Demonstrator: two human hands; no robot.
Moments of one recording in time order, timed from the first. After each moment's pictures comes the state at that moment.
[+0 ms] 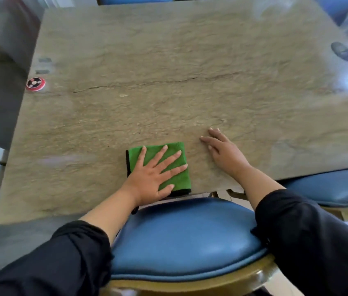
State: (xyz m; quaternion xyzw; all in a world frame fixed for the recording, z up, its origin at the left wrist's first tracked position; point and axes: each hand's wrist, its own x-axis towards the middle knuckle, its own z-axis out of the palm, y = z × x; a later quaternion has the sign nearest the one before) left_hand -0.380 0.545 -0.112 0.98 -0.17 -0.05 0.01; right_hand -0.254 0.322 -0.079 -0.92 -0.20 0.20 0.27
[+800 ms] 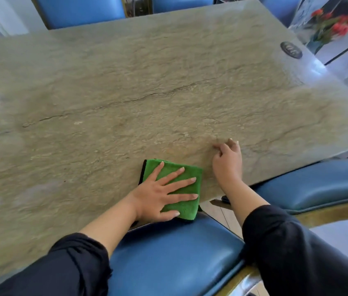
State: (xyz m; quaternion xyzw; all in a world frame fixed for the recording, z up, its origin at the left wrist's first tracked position) left_hand -0.313 0.464 -0.114 0.92 -0.40 -0.05 0.01; right_hand -0.227 0.252 -0.087 -0.92 0.13 0.07 0.36
